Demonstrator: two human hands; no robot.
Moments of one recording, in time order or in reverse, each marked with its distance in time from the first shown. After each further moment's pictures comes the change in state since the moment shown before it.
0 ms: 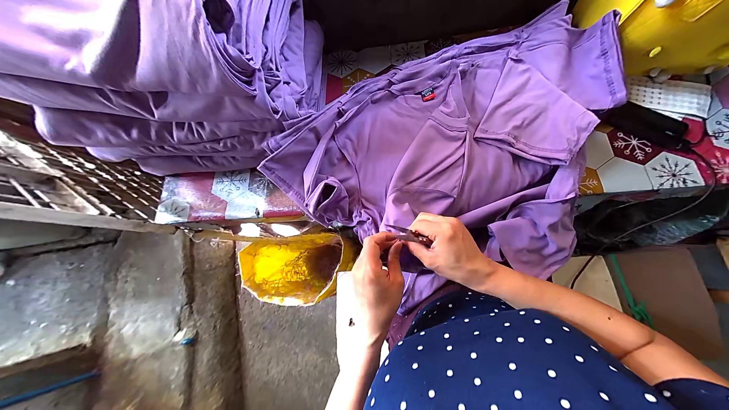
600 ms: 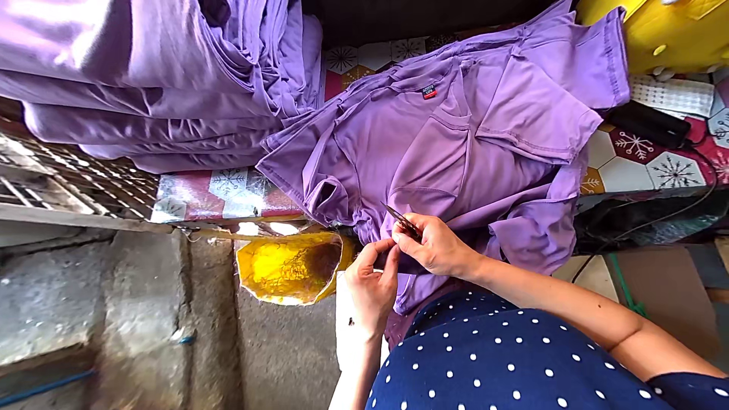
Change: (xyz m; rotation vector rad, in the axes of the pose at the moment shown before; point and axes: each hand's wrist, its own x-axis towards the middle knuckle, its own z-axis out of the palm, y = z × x) left_hand -0.005 -0.013 -0.002 -0.305 0.014 -0.114; right_hand 0.019 -0.012 0.000 0.464 -0.268 0.351
